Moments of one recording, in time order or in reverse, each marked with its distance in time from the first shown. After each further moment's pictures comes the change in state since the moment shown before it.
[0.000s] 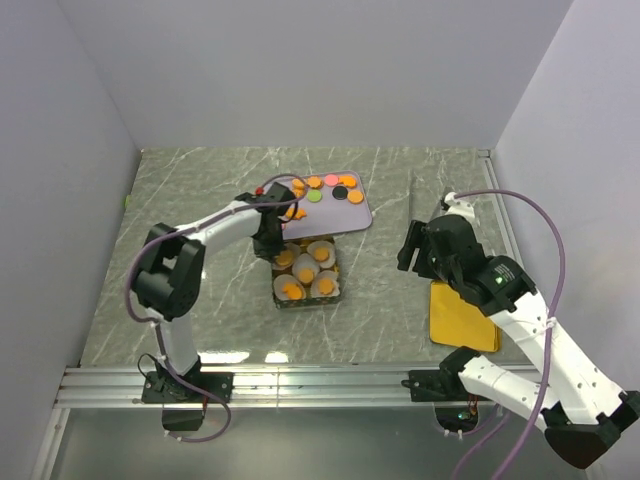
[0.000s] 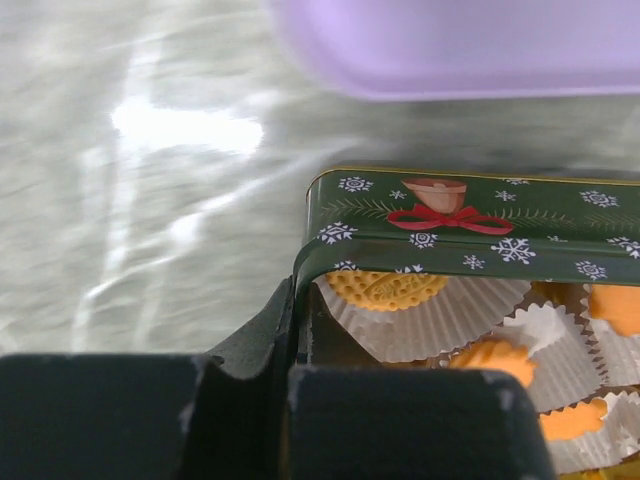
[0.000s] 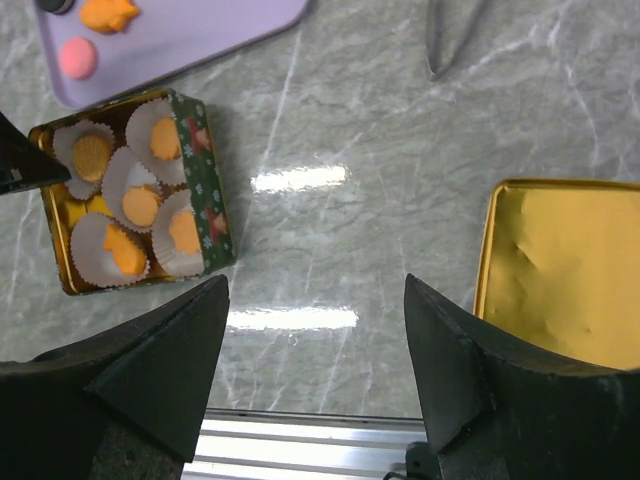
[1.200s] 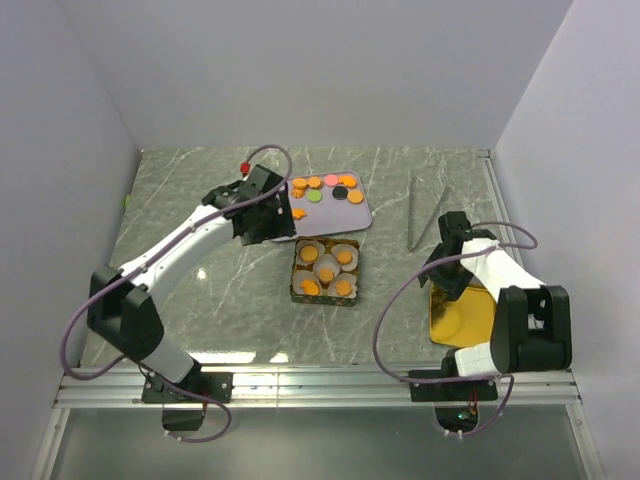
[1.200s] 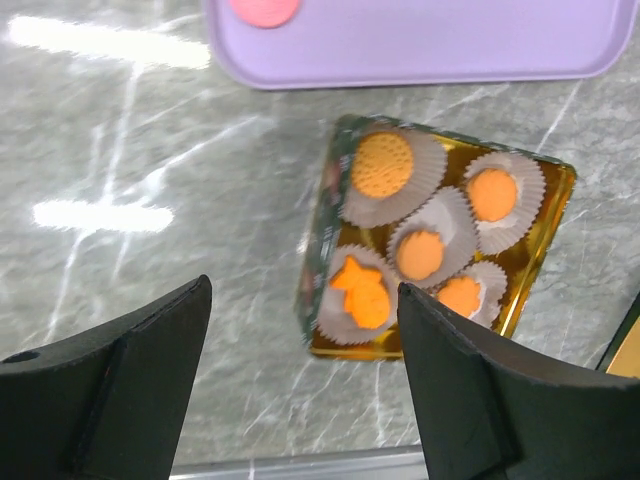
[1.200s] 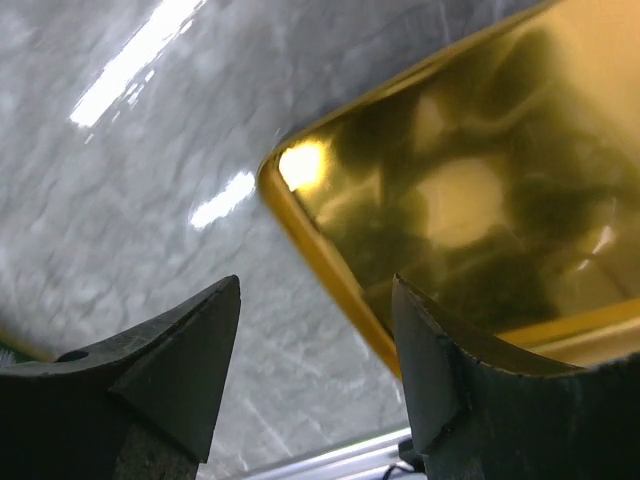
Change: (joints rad) left arm -0.074 -0.269 0.087 -0.060 0.004 -0.080; right arm -0.556 0.511 -0.245 0.112 -0.233 0.066
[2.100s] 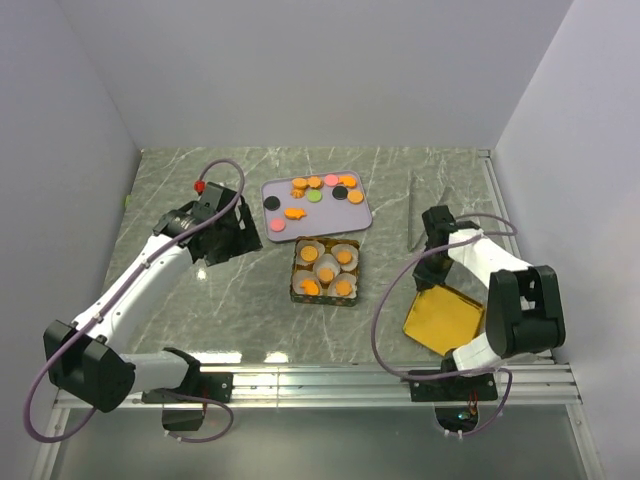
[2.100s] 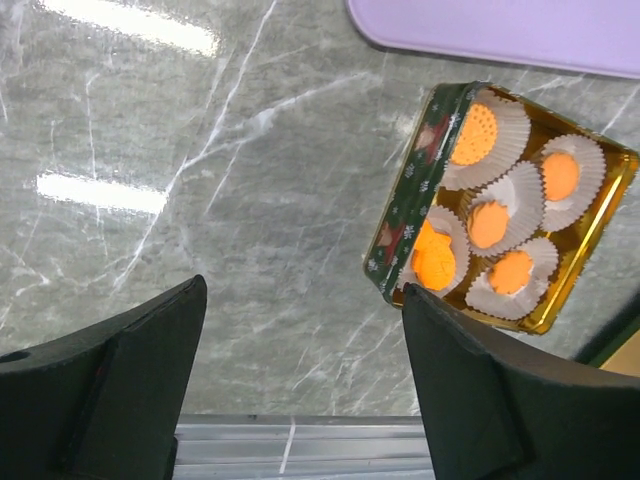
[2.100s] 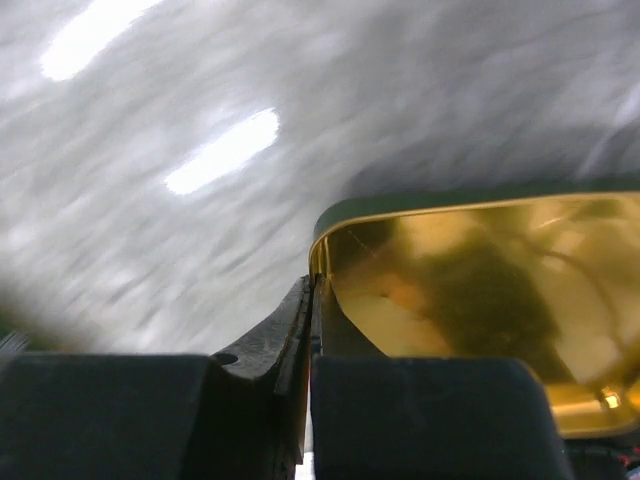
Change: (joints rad) left arm 0.145 -0.316 -0.231 -0.074 0.032 0.000; right arm 0.076 0.128 0.048 0.044 -0.054 -0.026
